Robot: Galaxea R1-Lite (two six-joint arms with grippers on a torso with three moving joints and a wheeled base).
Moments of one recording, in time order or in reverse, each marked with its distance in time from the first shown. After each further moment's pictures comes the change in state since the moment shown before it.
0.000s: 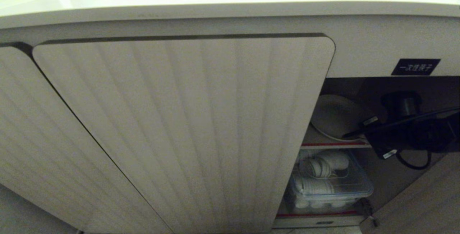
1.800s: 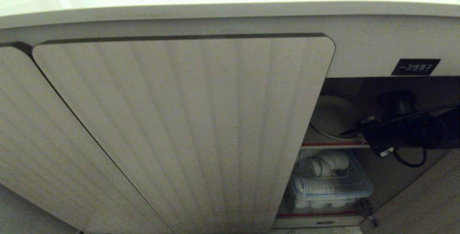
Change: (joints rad) left arm 0.000 0.000 0.000 0.000 0.000 0.000; right arm -0.001 0.035 -0.047 0.020 -0.008 0.004
